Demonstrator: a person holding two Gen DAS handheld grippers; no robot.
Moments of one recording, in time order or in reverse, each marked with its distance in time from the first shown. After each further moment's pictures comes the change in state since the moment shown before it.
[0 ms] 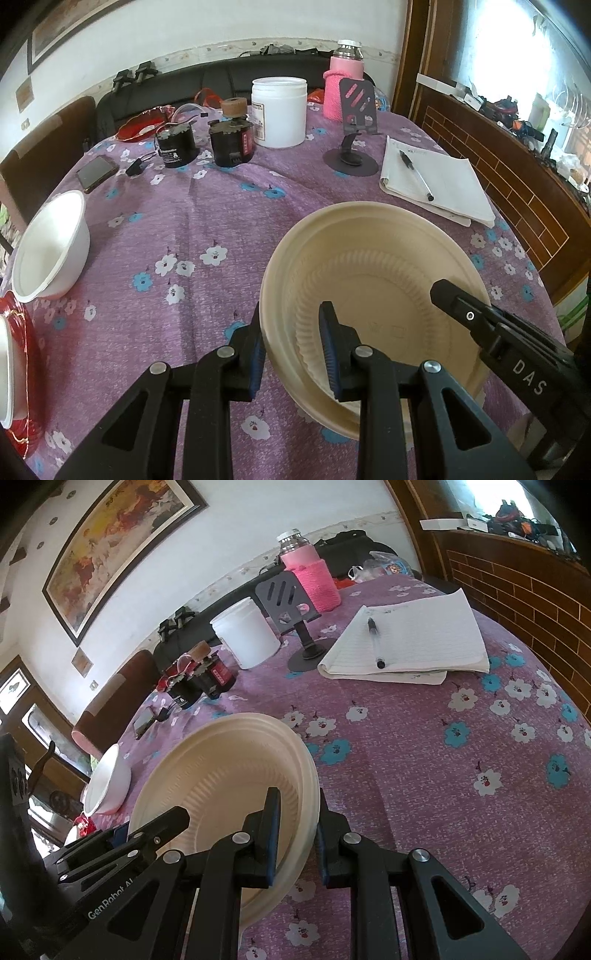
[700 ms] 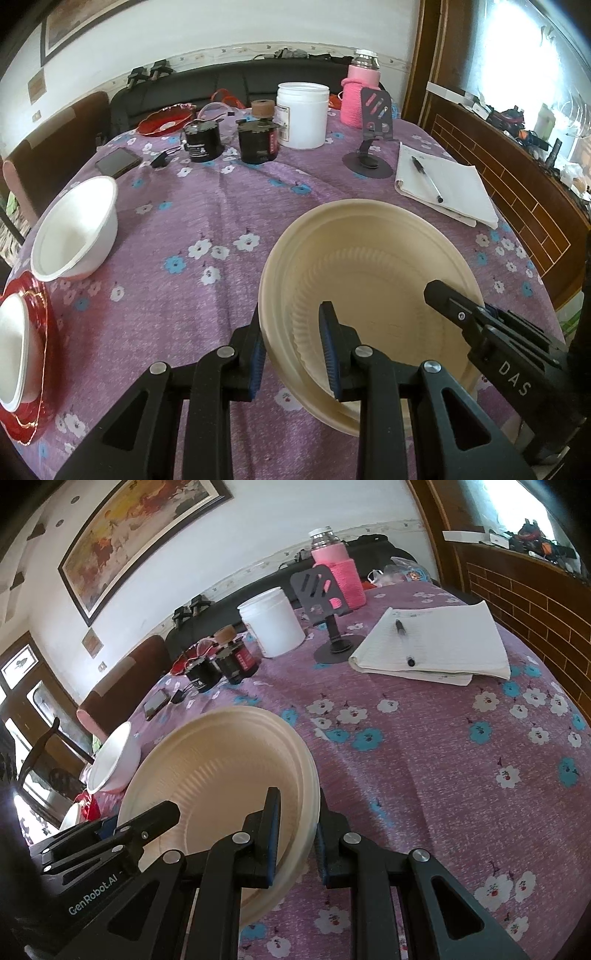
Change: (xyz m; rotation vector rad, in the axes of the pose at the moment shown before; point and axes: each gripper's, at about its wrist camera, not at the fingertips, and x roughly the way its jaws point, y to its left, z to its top) left arm -0.022 0.022 -0.015 -0.039 -0.015 0.022; right arm 0.002 0.027 -0.010 -0.091 0.008 0.016
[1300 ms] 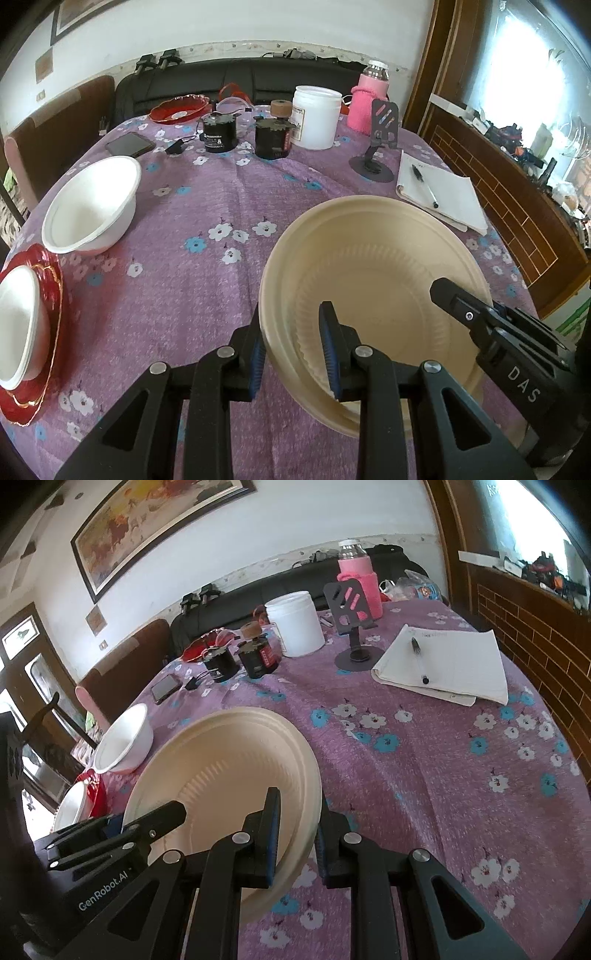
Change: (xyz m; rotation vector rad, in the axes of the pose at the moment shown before) left arm -0.026 0.025 -0.012 -0.063 0.001 -0.053; right arm -0.028 0.040 -0.005 -0.100 0.013 -0.055
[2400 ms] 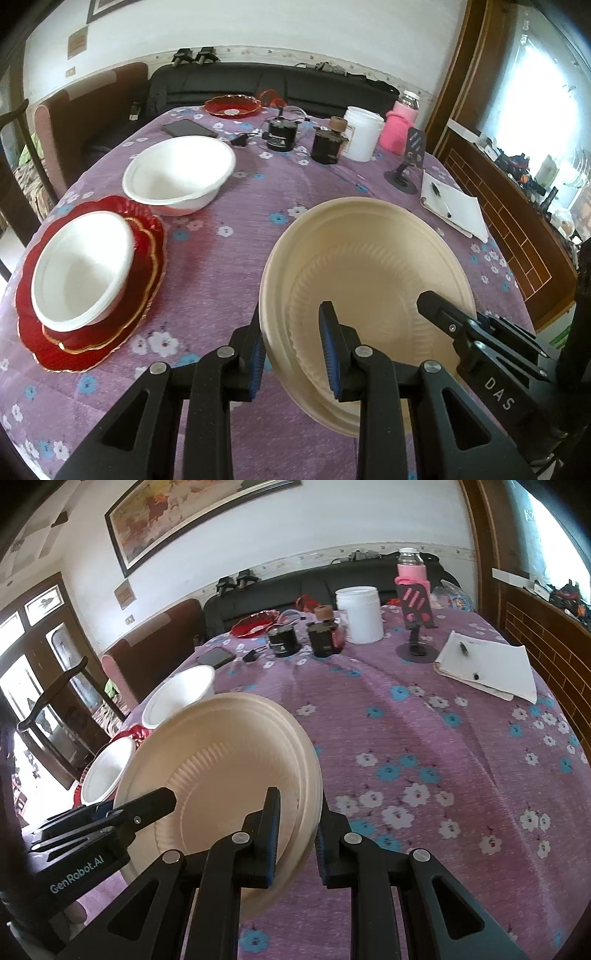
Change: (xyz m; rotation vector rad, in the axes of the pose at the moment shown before) left arm -0.074 0.075 -0.045 -0.110 -0.037 0.020; right arm -0.020 0.089 -0.040 -0.111 0.027 0.055
